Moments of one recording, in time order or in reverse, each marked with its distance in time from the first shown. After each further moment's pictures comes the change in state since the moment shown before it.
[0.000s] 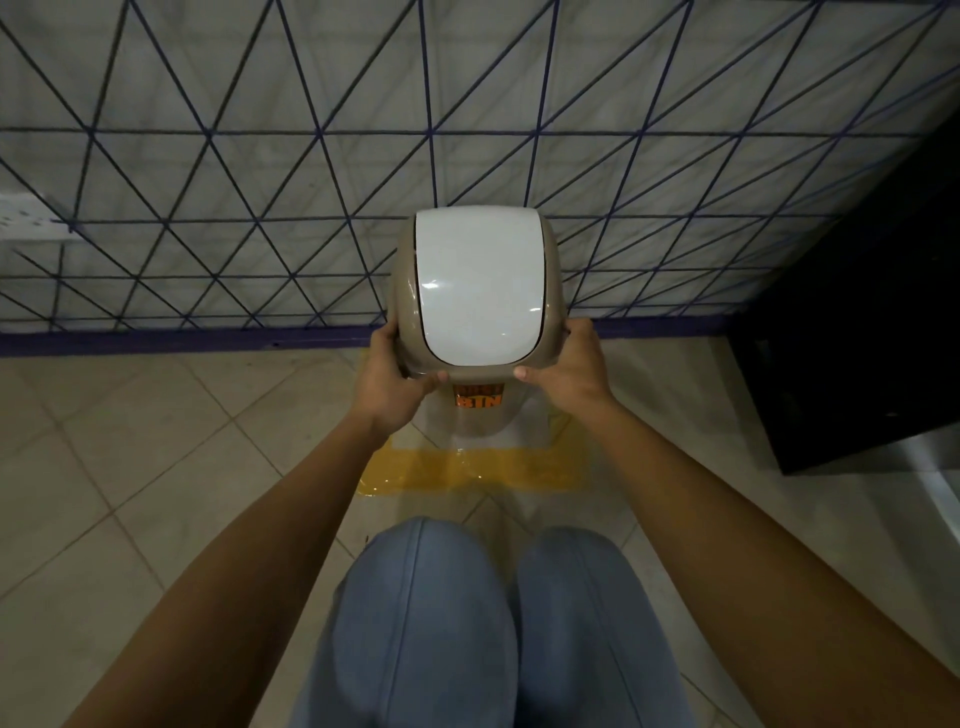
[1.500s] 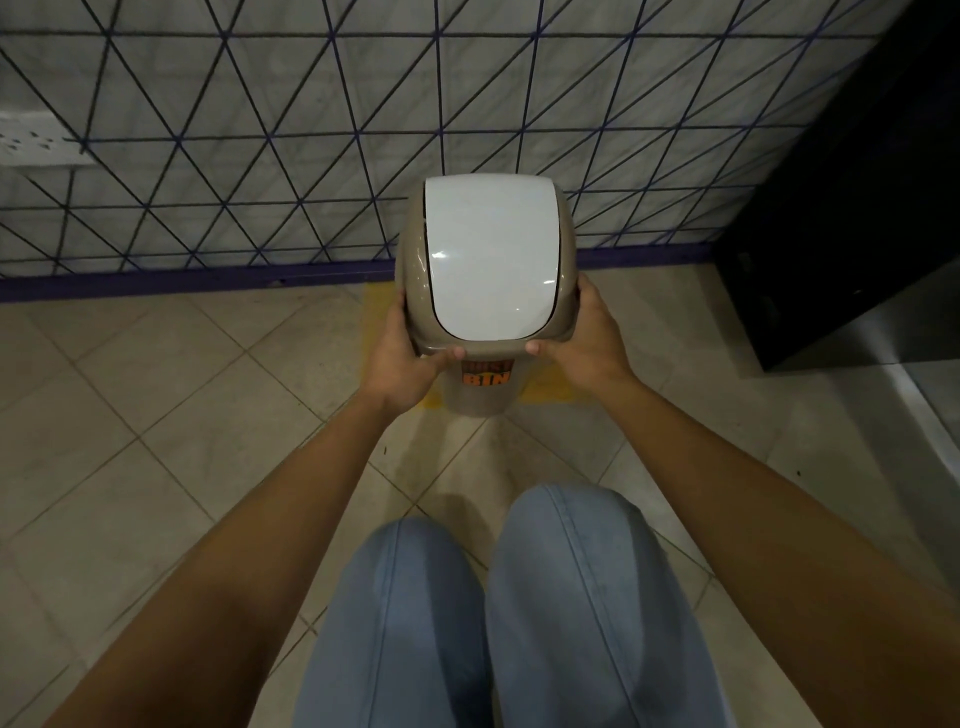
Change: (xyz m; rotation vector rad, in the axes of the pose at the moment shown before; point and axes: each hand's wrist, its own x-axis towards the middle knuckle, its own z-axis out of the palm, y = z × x) left_hand -0.098 -0.027 -0.016 0.017 -0.125 0.155; right_hand -0.113 0.026 0.001 0.133 -0.009 -0.144
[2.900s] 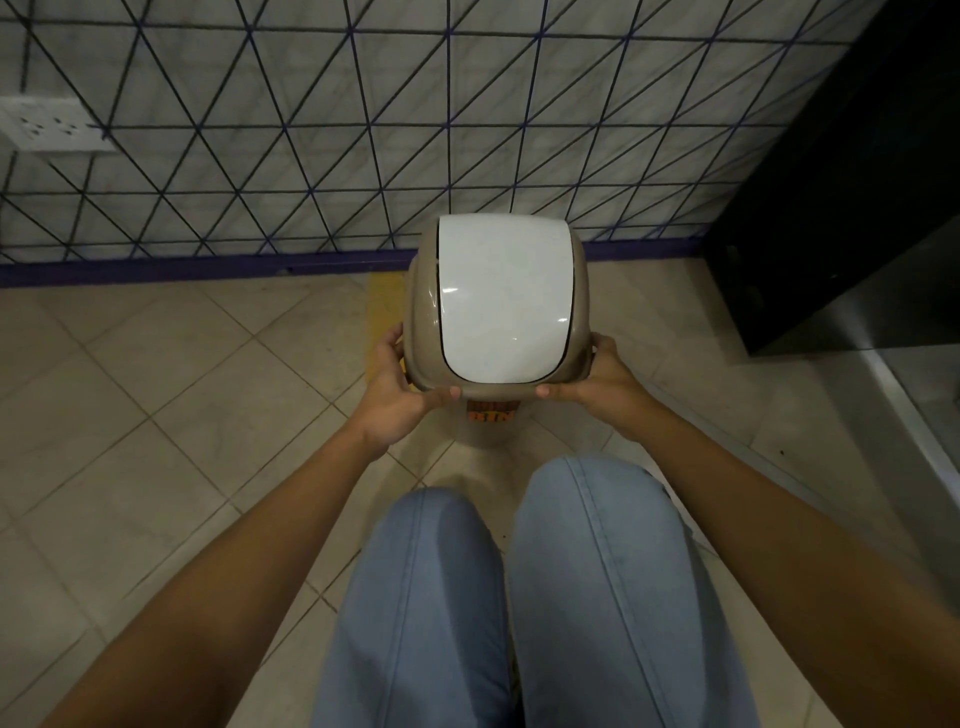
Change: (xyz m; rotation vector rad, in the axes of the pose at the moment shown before) left_hand -0.063 -0.023 -0.014 -0.208 -0.111 -0.152; right_hand -0.058 0.031 -0.010 0.077 -0.207 0.285
